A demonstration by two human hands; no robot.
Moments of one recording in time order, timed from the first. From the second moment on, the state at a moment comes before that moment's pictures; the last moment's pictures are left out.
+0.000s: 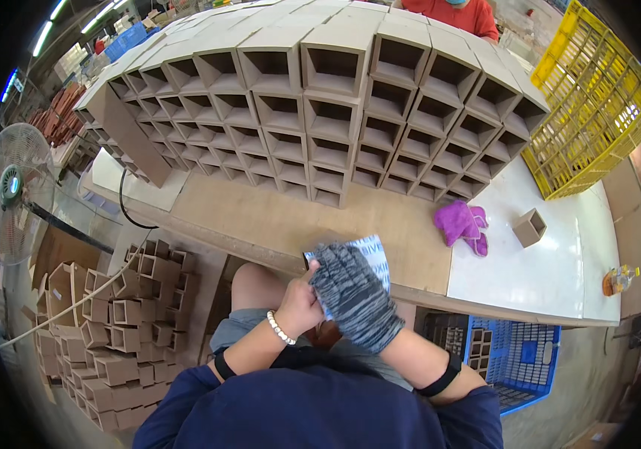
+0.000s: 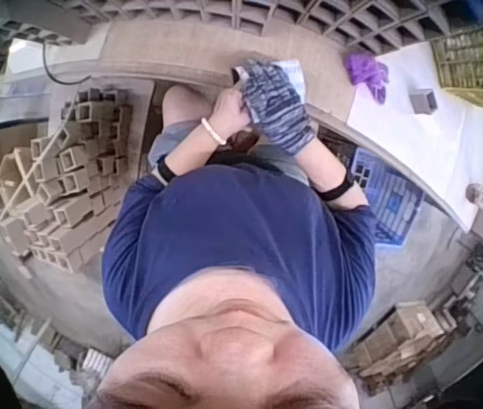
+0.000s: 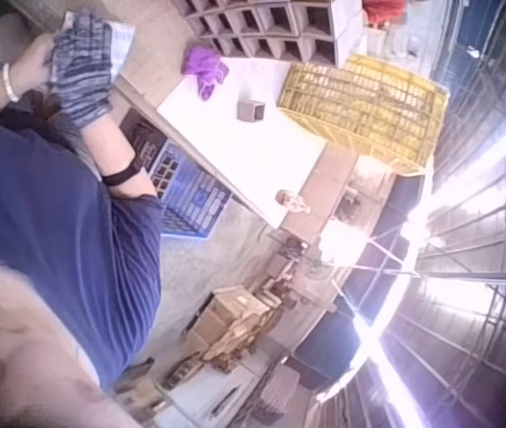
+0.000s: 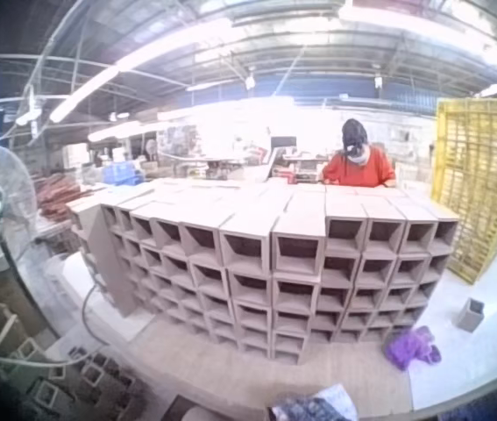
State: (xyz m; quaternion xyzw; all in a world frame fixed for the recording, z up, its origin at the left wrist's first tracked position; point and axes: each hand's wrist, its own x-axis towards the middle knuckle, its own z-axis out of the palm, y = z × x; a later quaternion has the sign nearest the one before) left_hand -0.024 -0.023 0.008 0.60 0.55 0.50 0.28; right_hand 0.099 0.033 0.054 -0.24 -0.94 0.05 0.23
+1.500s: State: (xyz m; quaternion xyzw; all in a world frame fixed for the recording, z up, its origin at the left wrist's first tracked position) left_hand -0.032 -0.036 0.050 0.60 0.52 0.51 0.33; right_hand 0.107 0.025 0.091 -0.26 -0.93 0.00 0.24
